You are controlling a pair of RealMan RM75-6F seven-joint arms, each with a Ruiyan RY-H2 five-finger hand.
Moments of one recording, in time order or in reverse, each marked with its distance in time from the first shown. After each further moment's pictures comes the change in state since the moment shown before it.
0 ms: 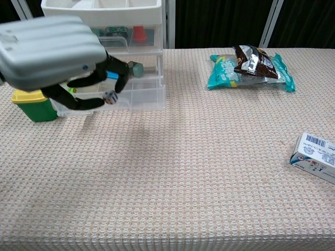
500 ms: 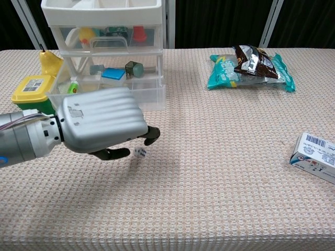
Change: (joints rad) left arm -0.023 -0.179 0.009 0.102 -0.059 -0.152 0.186; right arm -0.001 -0.002 -0.001 0.002 0.004 -0.005 -0.001
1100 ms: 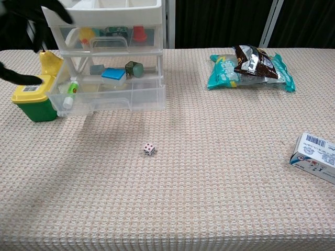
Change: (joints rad) left arm 0.266 0.305 -0.034 -0.161 -0.058 0.476 -0.339; right arm 0.004 0.004 -0.010 0.006 -0.024 -0.002 0.018
